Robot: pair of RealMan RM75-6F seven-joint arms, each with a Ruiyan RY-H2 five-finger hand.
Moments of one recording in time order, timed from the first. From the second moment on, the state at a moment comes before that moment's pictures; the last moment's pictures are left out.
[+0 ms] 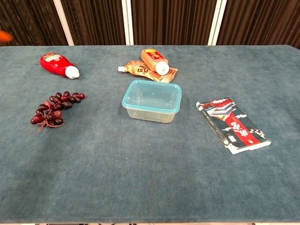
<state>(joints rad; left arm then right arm) -0.34 -1.12 -0.14 -1.97 1.30 1.17 0.42 0.05 -1.10 0.09 -1.63 -1.43 1.46 0.07</state>
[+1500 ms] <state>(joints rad) -1.24 -1.65 -0.25 -1.46 0.22 0.78 0.85 0.06 -1.10 0.10 -1.65 -1.38 1.40 0.10</state>
